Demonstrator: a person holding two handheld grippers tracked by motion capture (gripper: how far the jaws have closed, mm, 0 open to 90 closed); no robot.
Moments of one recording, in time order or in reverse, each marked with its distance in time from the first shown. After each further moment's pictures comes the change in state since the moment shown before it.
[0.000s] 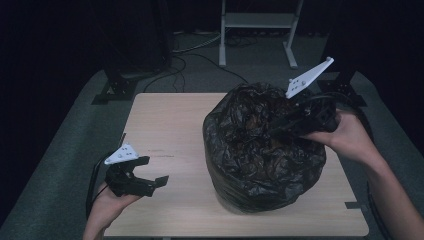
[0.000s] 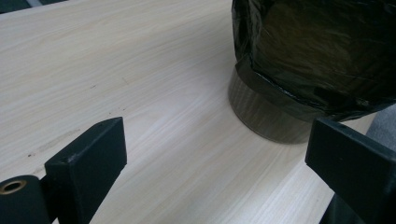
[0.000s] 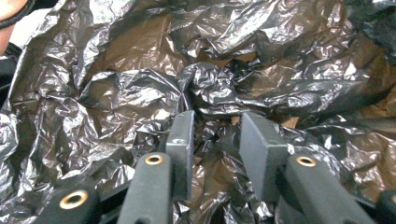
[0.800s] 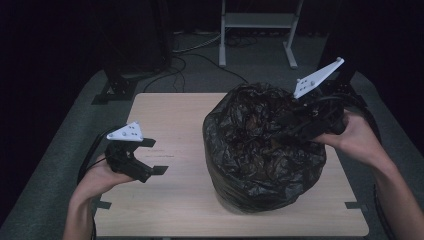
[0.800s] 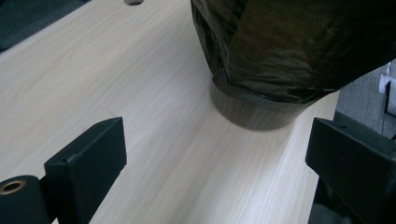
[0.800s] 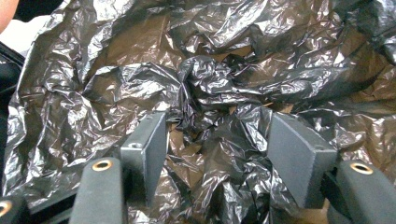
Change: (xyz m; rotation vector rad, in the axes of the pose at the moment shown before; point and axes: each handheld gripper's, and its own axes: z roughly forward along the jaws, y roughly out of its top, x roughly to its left) left arm 0.015 0.064 -0.005 0.112 -0.157 0.260; right arm 0.000 -0.009 -0.009 -0.024 -0.006 0.013
